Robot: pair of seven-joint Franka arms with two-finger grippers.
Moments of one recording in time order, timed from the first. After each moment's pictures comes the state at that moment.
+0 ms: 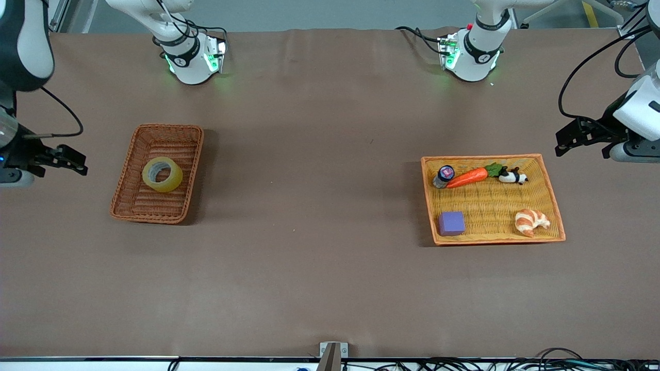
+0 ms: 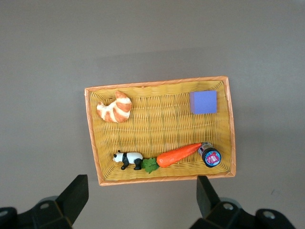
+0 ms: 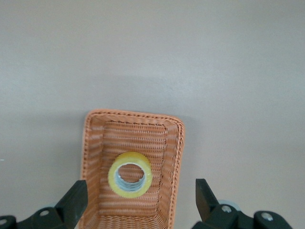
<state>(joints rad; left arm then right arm) -0.05 -0.01 -0.01 -1.66 0.01 1.72 0.02 -0.04 0.02 -0.05 -1.75 -0.04 1.81 -0.11</state>
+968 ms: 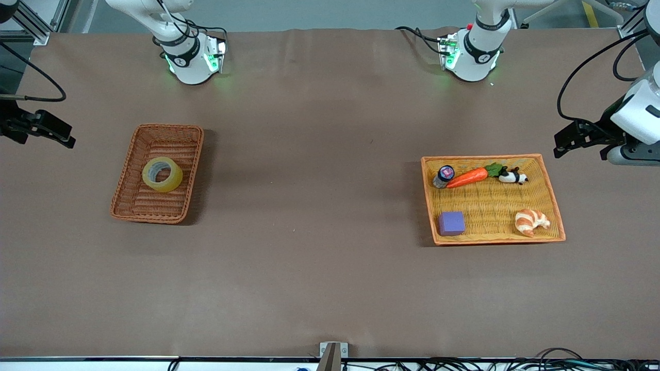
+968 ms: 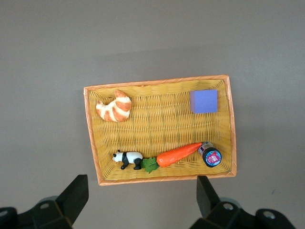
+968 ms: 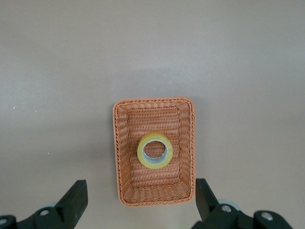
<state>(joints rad) -0.05 0.00 -0.01 -1.66 0.01 1.72 0.02 -0.03 0.03 0.02 -1.49 -0.04 1.52 0.08</state>
